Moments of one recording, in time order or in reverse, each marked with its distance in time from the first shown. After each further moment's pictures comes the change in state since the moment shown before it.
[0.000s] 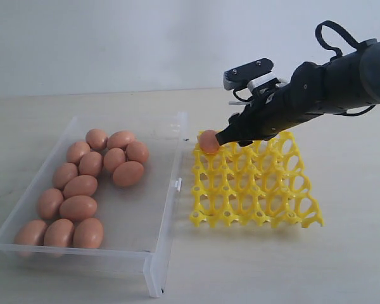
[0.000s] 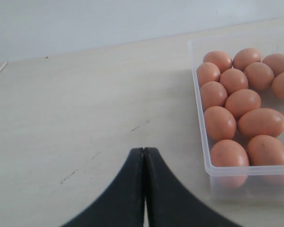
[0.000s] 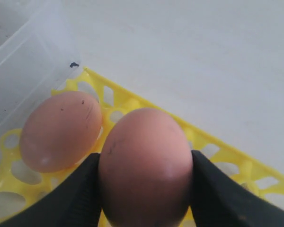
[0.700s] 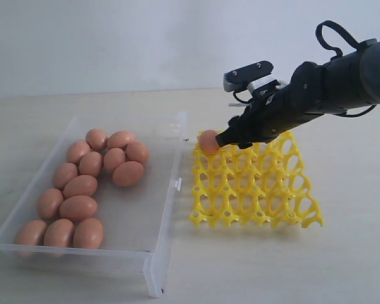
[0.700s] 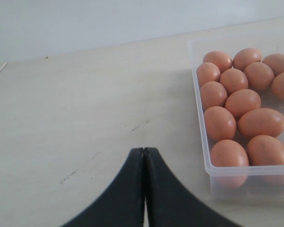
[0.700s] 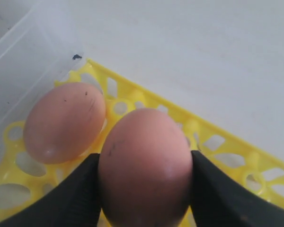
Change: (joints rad) left arm 0.000 0.000 0.000 0.000 0.000 0.000; right arm 0.000 0.000 0.000 0.011 0.025 0.000
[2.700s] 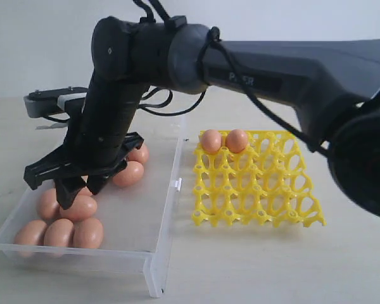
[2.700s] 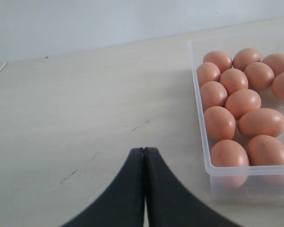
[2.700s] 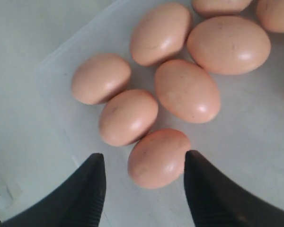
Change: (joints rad) left arm 0.000 0.000 0.000 0.000 0.000 0.000; right arm 0.475 0.302 -0.799 0.111 0.904 0.266
